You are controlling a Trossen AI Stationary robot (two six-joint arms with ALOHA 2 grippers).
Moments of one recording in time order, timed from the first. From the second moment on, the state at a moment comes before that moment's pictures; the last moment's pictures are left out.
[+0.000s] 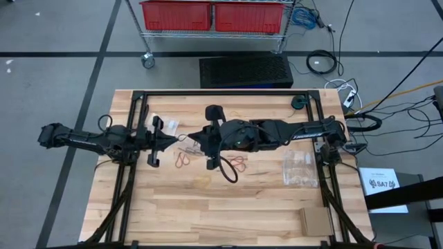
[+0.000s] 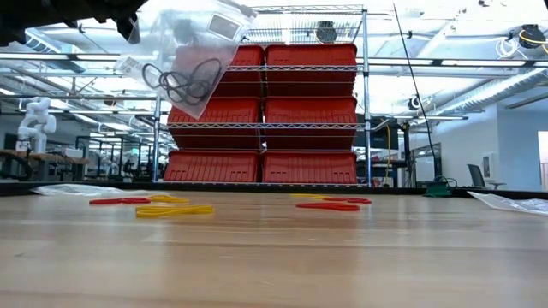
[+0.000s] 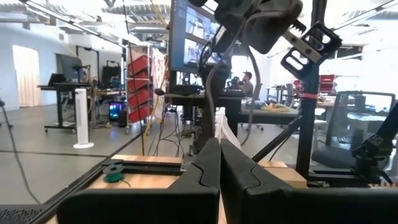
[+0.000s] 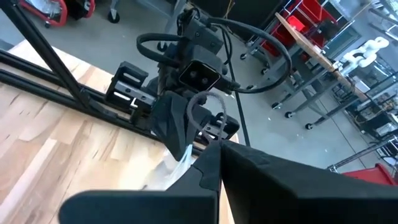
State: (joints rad) left arm -0.10 0.52 0.25 0.52 -0.08 0.01; right arm 0.18 1.92 2.13 -0.53 0.39 -0.46
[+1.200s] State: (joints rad) left arm -0.10 0.52 0.25 0.54 -0.08 0.00; right arm 0.14 1.99 2.13 -0.72 0.32 -0.09
